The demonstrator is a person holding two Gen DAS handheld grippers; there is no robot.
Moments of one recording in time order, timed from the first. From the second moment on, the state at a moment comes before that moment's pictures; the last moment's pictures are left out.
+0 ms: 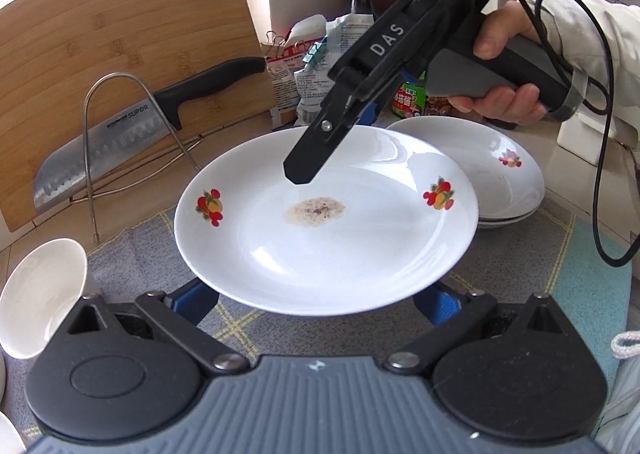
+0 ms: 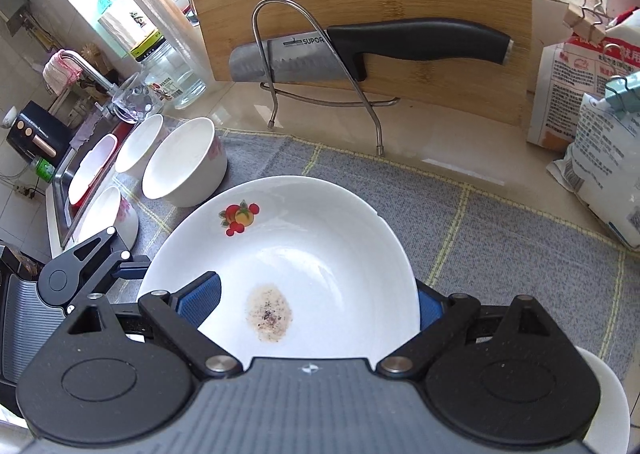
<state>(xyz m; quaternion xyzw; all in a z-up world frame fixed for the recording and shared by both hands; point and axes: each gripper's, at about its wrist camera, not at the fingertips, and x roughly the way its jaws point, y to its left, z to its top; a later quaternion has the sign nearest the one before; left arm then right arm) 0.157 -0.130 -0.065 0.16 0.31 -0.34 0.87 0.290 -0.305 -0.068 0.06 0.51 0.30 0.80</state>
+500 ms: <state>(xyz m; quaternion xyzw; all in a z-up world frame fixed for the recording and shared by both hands) 0.143 -0.155 -0.059 0.18 0.31 -0.38 0.85 0.254 -0.340 -0.064 0.09 0.51 0.26 0.82</state>
